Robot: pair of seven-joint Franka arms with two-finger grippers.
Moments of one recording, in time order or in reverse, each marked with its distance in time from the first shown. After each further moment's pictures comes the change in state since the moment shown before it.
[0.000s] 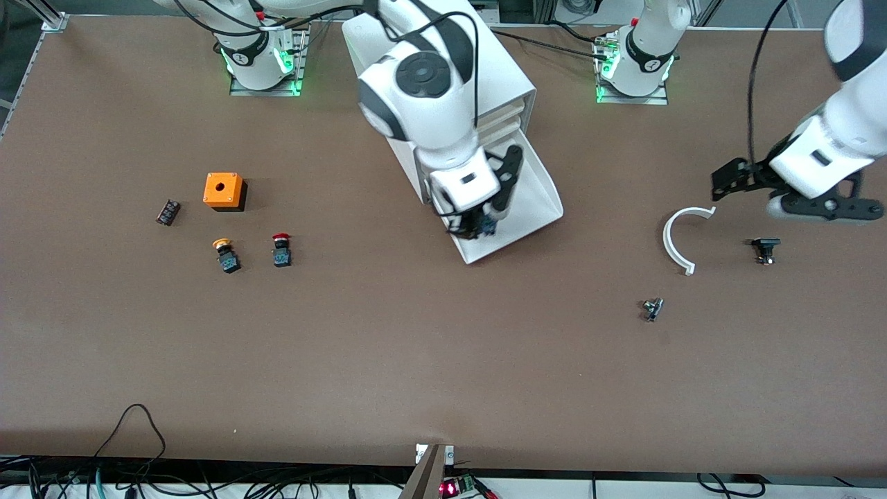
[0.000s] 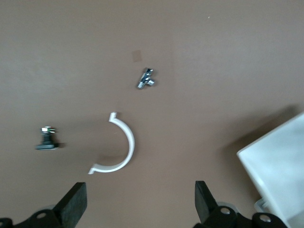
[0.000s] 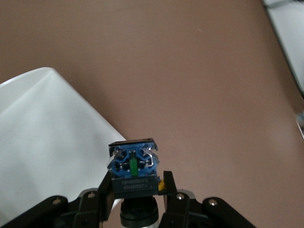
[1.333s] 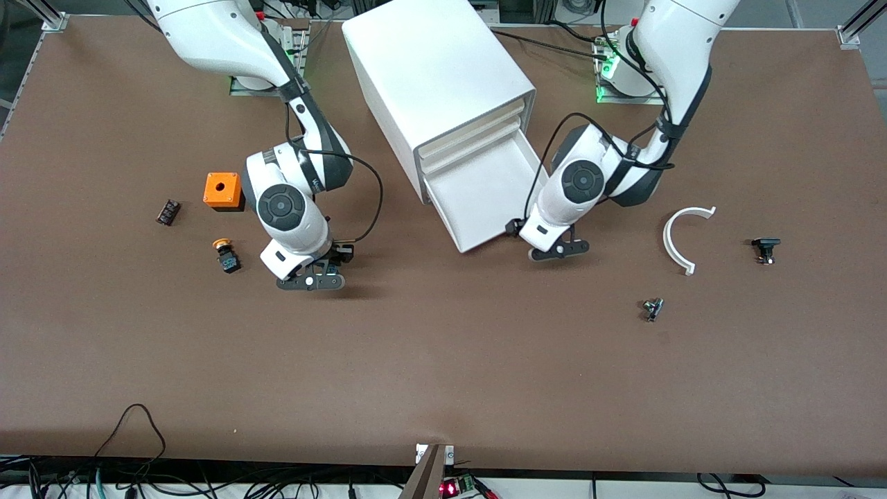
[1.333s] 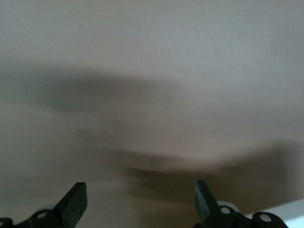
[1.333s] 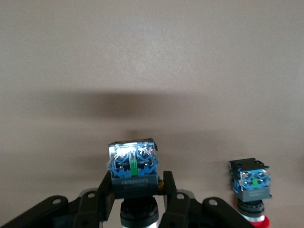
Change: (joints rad) left arm -0.362 0.439 -0.100 -0.293 -0.045 0.662 -0.636; right arm -0.197 -0.109 -0.134 -0.652 0.001 0.208 0.799
